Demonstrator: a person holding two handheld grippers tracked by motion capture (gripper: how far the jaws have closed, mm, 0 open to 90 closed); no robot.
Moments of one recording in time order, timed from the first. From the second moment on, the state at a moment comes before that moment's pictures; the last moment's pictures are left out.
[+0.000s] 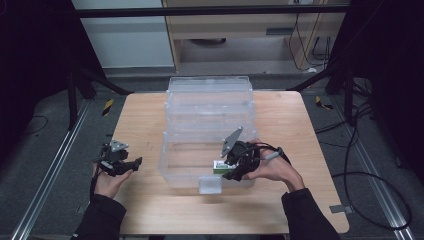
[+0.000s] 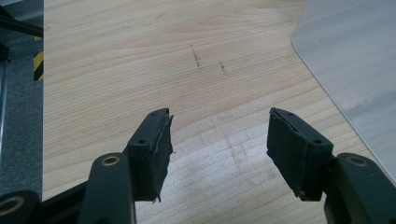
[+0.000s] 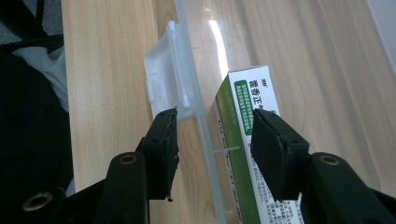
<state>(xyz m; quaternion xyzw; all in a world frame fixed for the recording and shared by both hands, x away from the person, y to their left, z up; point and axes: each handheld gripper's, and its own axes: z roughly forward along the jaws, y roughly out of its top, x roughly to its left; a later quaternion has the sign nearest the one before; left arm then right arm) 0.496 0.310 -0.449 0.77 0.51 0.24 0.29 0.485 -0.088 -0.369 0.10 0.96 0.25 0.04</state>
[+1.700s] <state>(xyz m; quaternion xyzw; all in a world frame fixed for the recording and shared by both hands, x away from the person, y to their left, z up) 0.496 0.309 -0.439 0.77 0.50 0.25 0.30 0.494 -0.058 -0.407 0.08 0.98 0.19 -0.03</state>
